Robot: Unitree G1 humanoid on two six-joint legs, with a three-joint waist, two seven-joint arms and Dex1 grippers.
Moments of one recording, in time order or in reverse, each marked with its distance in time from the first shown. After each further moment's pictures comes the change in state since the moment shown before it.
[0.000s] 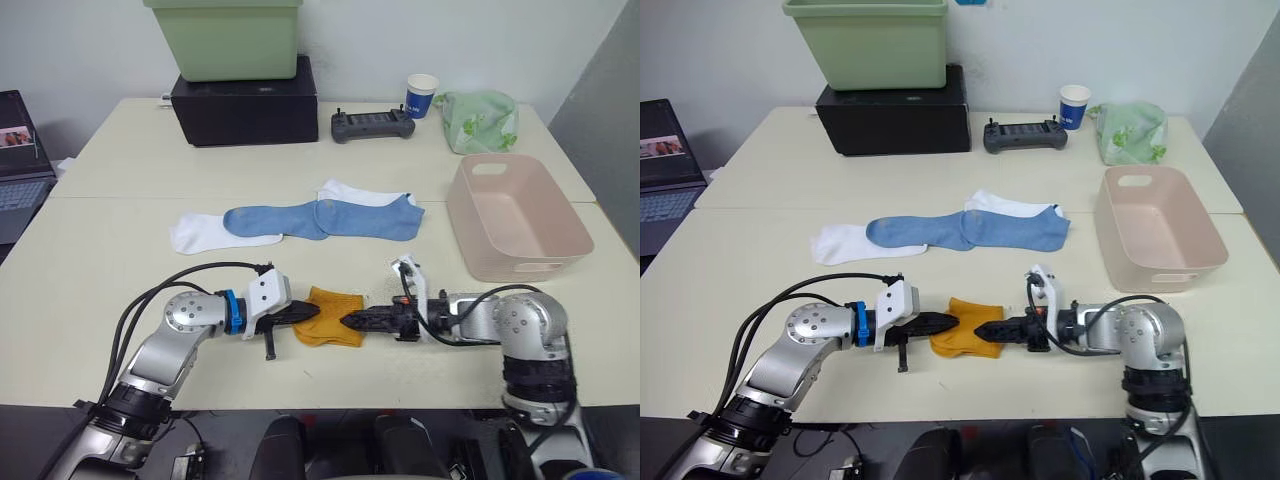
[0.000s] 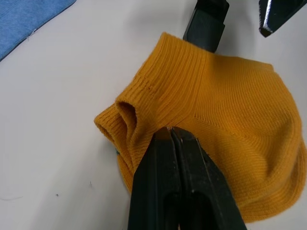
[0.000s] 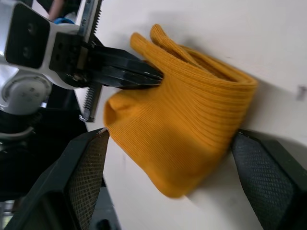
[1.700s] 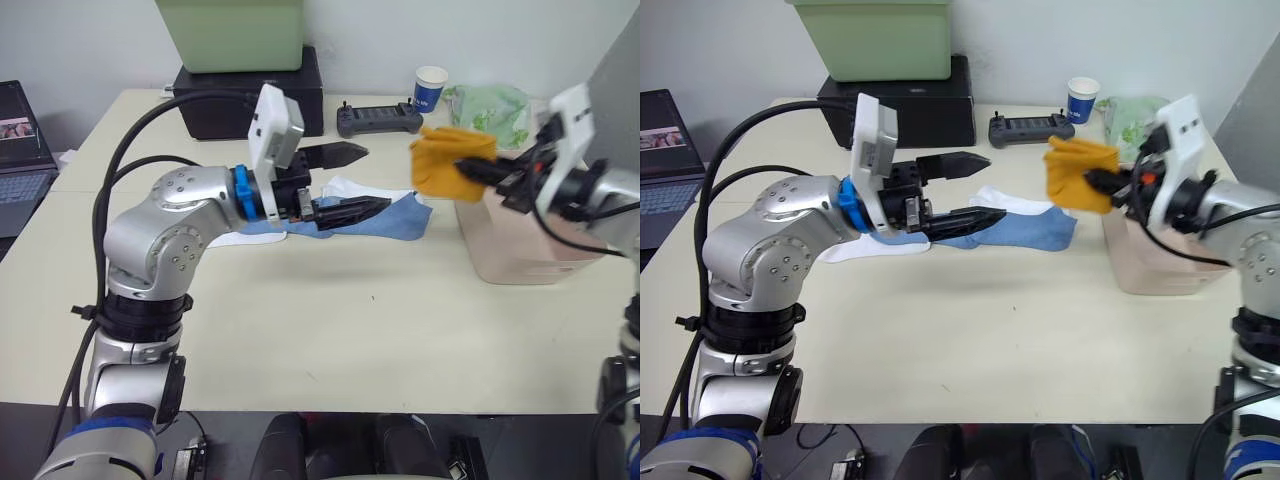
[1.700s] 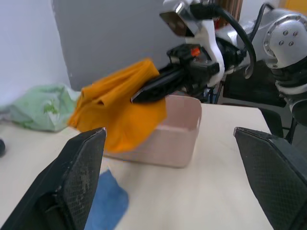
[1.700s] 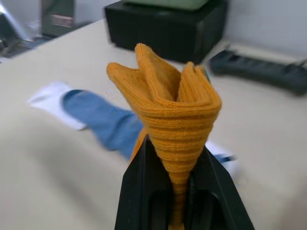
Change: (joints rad) left arm -0.594 -0.160 0.128 -0.165 -0.428 0.546 0.189; right arm -0.290 -0.670 -0.099 -0.035 -0.116 -0.567 0.081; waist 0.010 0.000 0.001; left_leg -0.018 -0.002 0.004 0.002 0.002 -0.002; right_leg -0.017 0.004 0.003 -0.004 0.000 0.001
